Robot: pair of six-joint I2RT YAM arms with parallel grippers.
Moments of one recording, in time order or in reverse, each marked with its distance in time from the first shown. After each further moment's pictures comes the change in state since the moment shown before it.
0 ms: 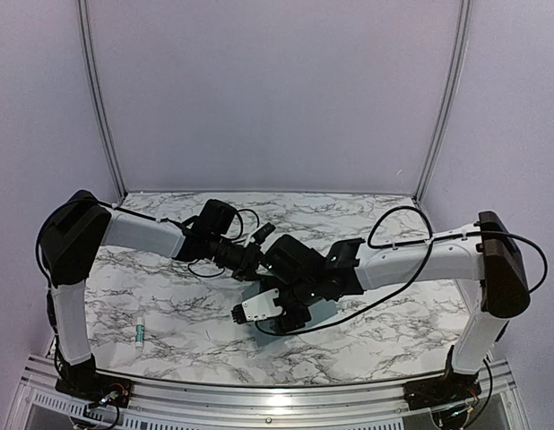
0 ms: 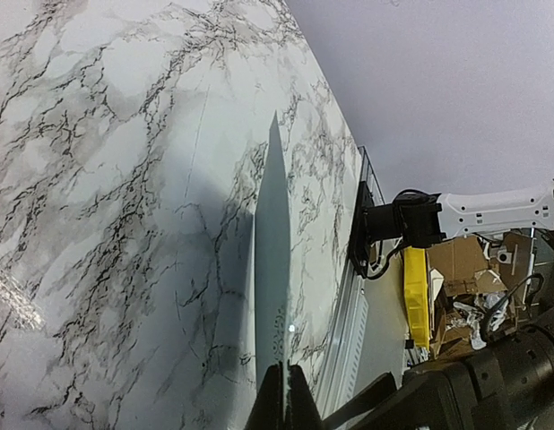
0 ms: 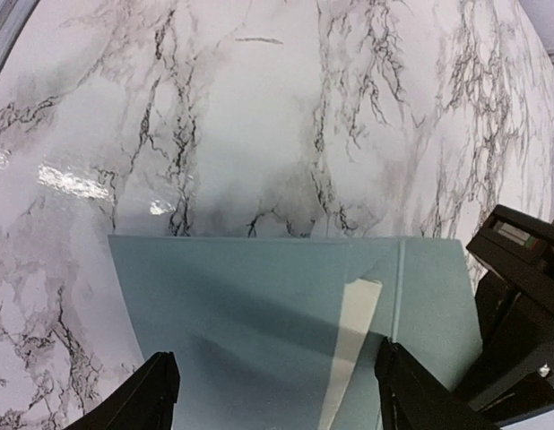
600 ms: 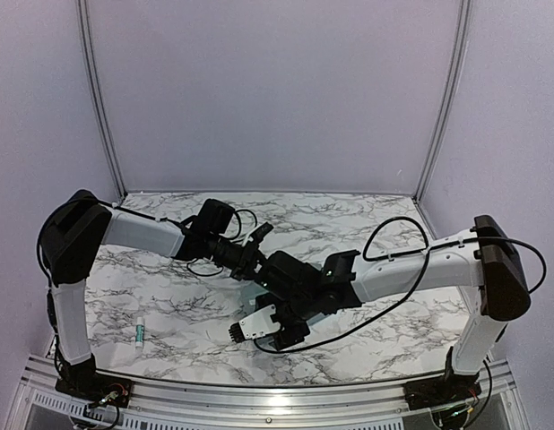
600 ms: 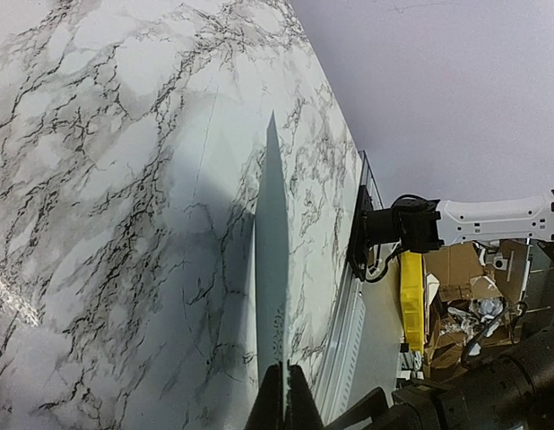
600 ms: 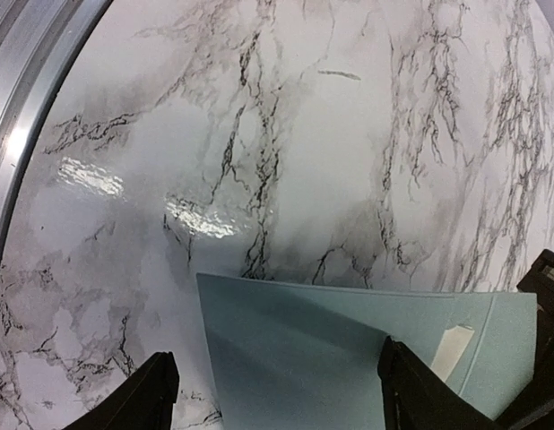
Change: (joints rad) left arm 0.012 0.006 0.000 0.001 0.009 -0.018; right arm 0.070 0.009 -0.027 -0.005 -0.027 0.008
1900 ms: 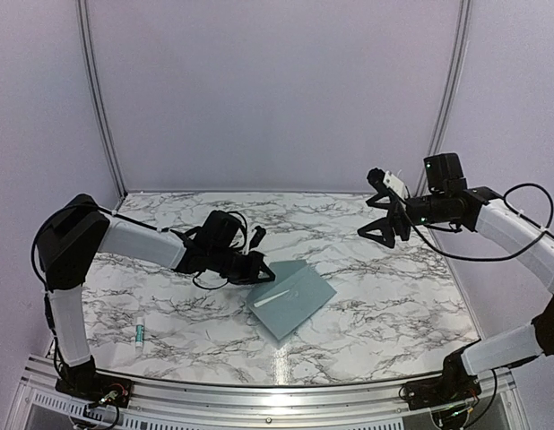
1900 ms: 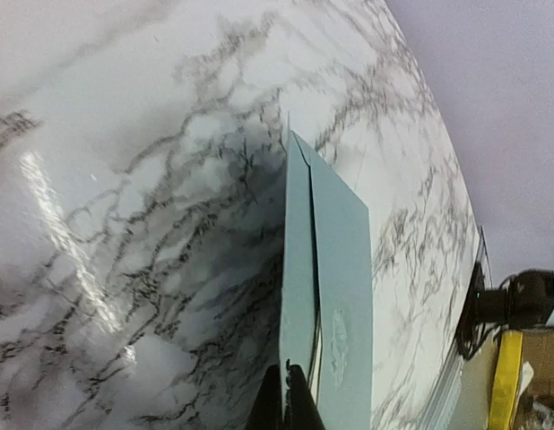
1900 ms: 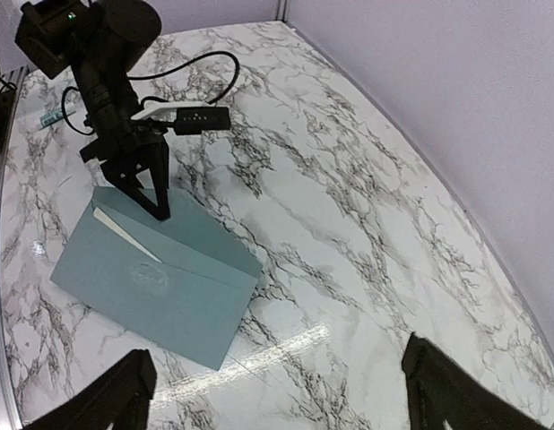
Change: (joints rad) left arm -0.075 -0.026 -0.071 0.018 -0.460 -0.022; right arm -0.923 -0.512 -0.115 -0.043 -0.668 0.236
